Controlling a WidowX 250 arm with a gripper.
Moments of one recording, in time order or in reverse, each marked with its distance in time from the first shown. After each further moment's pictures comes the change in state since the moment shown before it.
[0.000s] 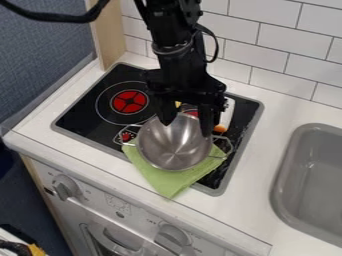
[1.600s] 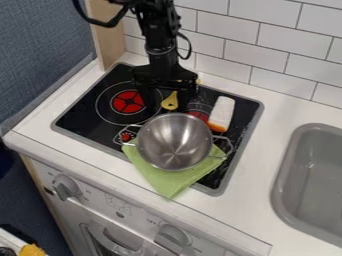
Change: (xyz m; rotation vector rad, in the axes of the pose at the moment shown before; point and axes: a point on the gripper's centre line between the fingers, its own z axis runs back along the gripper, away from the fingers) arm 0.071 0.095 -0.068 0.136 -0.005 0.251
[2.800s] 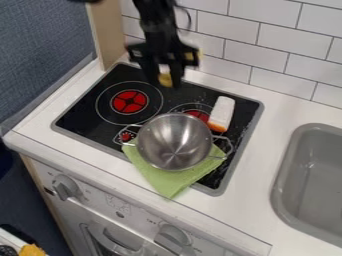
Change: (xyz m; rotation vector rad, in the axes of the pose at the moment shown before) arm 0.007 0.007 0.068 -0.008 -0.164 0.044
